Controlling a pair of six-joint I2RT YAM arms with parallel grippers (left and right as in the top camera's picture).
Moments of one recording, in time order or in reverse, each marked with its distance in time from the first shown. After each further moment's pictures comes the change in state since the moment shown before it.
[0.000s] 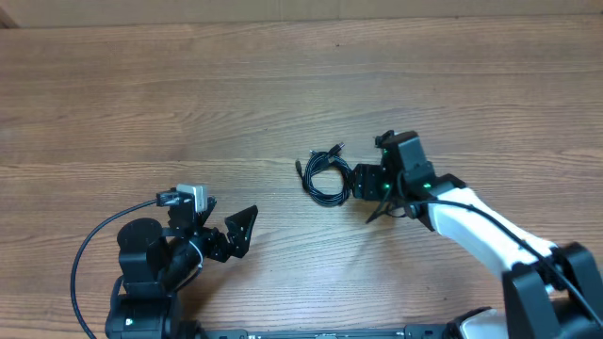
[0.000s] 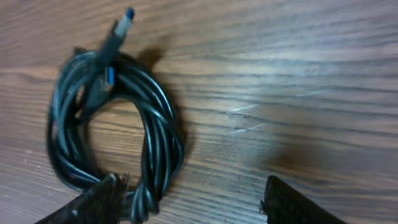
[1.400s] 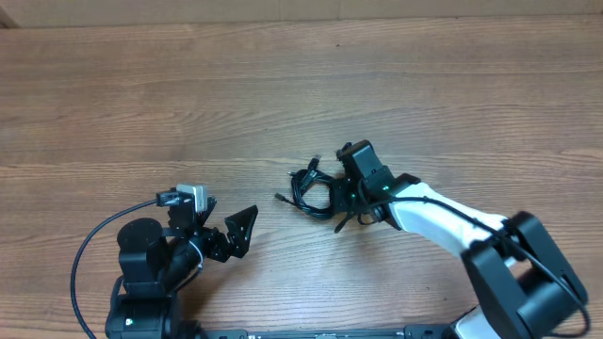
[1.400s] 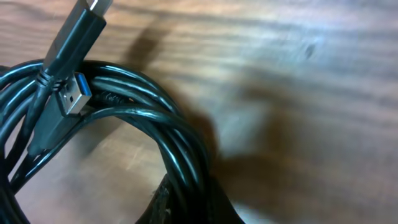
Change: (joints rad) left arm 0.000 0.000 0.000 0.000 0.000 0.000; right arm 0.172 0.131 0.084 -0.023 0.000 0.042
